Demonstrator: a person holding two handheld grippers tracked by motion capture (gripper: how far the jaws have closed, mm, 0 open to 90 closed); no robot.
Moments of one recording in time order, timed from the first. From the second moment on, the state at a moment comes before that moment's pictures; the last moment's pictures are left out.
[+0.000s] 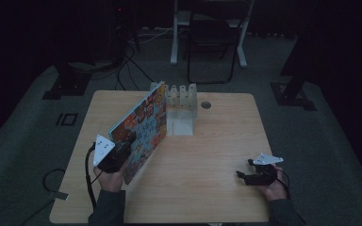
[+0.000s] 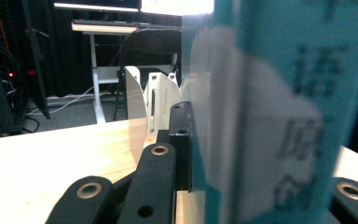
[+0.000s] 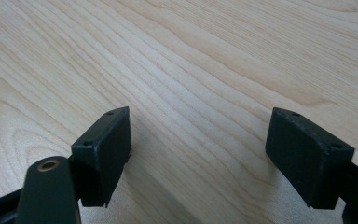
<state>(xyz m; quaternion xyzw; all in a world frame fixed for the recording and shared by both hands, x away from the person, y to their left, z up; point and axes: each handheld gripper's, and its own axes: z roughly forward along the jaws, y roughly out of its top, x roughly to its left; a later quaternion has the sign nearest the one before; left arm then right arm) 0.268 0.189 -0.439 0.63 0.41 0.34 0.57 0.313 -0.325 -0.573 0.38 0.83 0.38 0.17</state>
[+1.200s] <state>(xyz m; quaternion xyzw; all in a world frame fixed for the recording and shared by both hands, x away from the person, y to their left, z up) 0.285 0.174 -0.433 0.61 0.43 0.36 0.56 0.313 -0.325 -0.573 0.38 0.83 0.38 0.17</state>
